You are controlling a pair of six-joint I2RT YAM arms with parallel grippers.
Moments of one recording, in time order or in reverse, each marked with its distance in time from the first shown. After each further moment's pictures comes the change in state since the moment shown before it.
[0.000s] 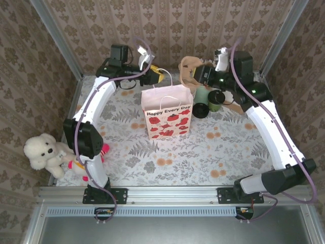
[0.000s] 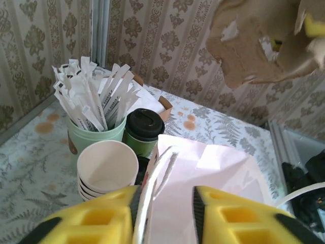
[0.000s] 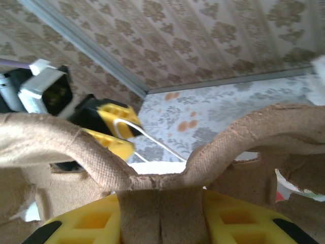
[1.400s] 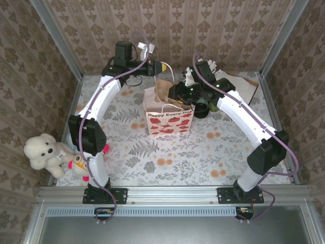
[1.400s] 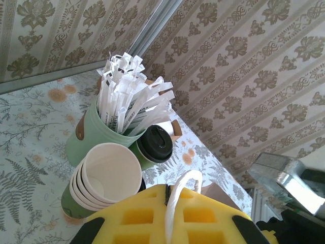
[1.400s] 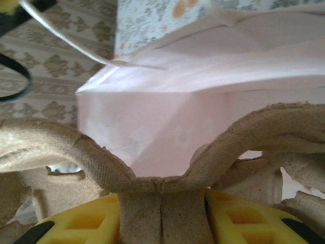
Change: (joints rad) left arm -0.027 0.061 0.031 0.173 -0.181 -0.588; right arm 0.193 0.246 0.053 -0.215 -0.011 0.182
